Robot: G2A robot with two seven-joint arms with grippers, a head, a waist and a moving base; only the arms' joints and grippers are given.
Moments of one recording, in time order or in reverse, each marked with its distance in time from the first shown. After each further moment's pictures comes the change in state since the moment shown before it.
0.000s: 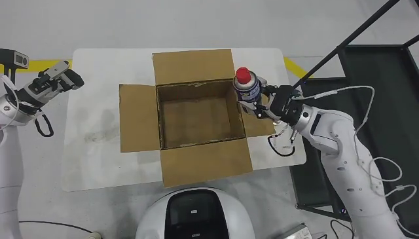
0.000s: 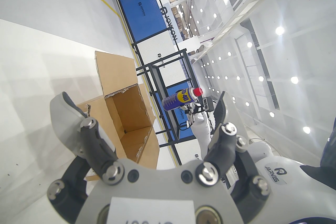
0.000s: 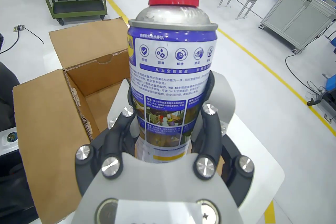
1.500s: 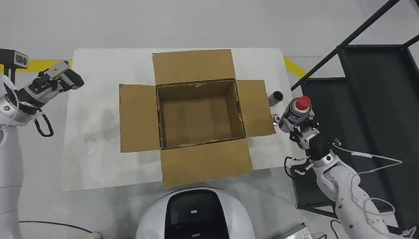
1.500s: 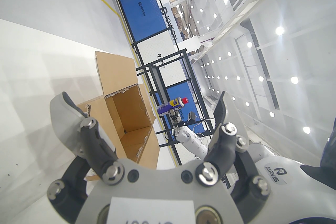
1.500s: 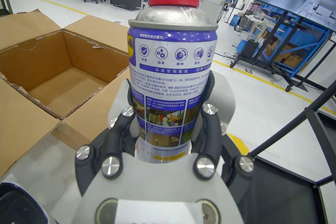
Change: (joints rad) left arm 0.000 0.000 0.000 0.000 0.000 0.000 0.000; right arm -0.367 -0.025 0.117 0.287 -0.201 0.411 -0.750
